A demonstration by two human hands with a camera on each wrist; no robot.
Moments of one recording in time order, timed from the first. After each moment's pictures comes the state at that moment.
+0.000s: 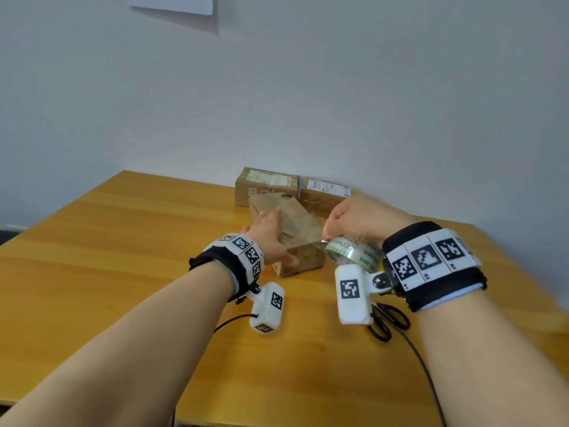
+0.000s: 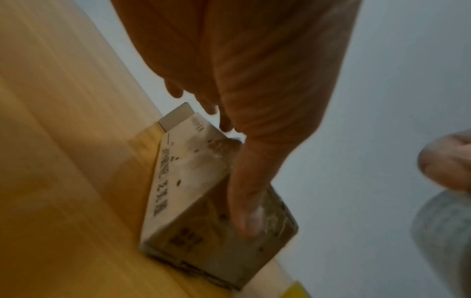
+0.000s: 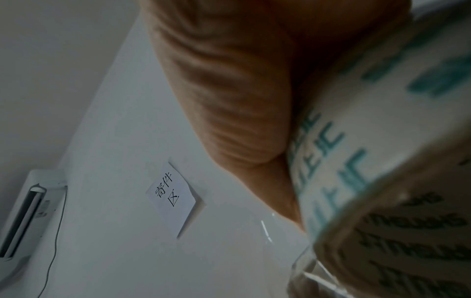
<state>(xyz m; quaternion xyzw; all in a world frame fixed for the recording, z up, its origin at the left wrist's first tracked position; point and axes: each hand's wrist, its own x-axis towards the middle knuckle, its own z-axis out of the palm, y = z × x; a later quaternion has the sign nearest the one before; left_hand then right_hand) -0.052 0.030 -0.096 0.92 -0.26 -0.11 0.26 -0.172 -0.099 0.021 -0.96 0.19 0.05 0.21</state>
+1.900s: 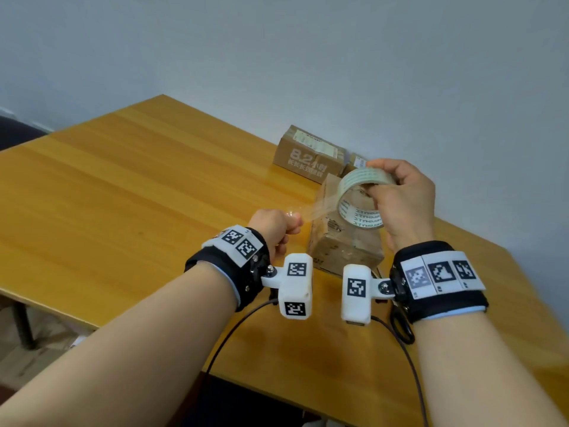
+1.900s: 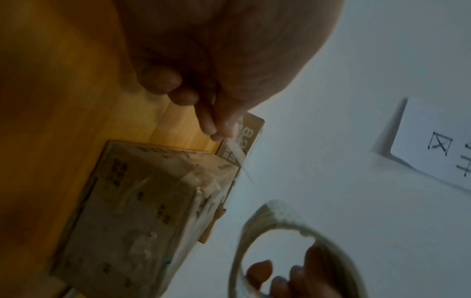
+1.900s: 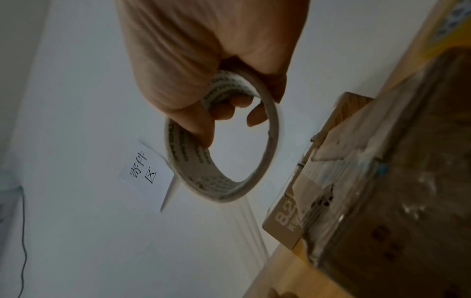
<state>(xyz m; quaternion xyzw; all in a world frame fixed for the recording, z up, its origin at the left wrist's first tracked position) -0.082 0.079 -0.122 0.62 0.11 -0.28 0.73 -0.126 -0.082 -0.042 -0.79 0.10 -0.30 0.52</state>
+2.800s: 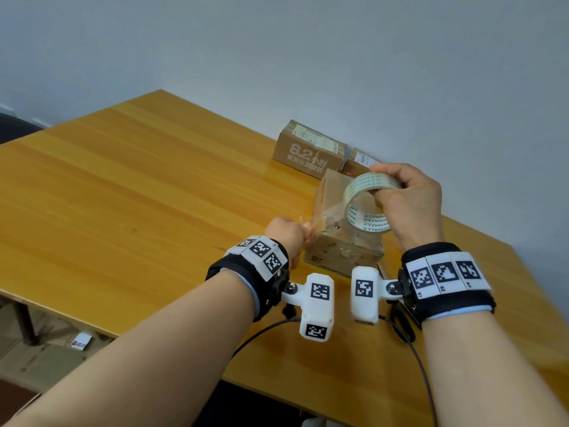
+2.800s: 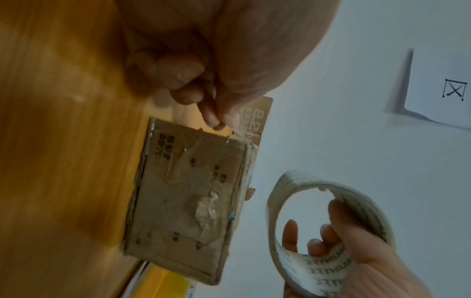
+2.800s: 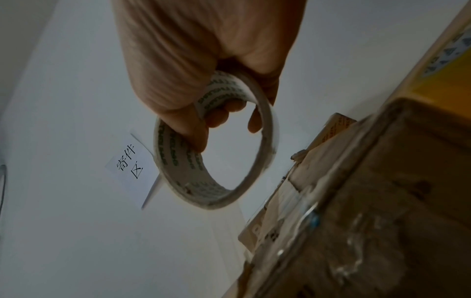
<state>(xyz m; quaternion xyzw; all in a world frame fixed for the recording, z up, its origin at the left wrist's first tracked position) -0.083 0.040 -0.144 0.68 0.10 -0.28 0.67 -0.127 -0.110 -0.054 -0.83 0.10 -0.29 0.46</state>
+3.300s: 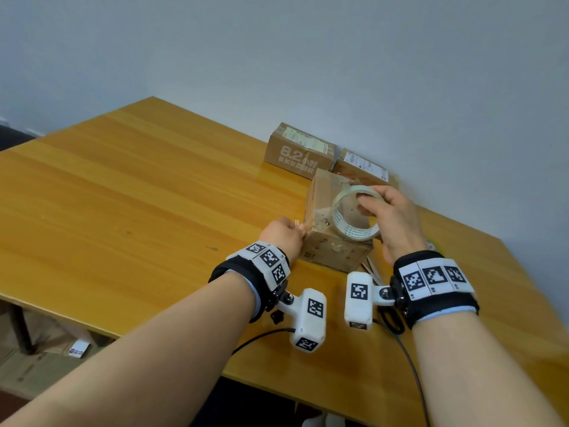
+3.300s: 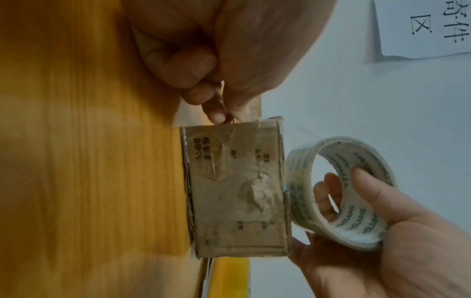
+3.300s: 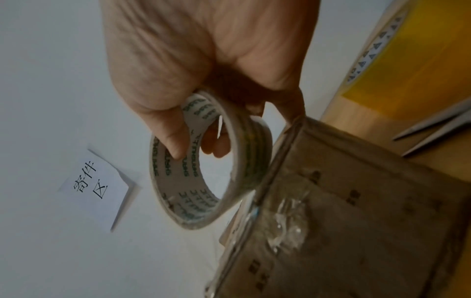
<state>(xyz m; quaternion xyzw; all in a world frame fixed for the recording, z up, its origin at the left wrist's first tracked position) -0.089 0.033 -0.159 0.83 -0.03 -0.15 0.54 -0.144 -0.122 -0.073 -0.81 0.14 -0.20 0.54</state>
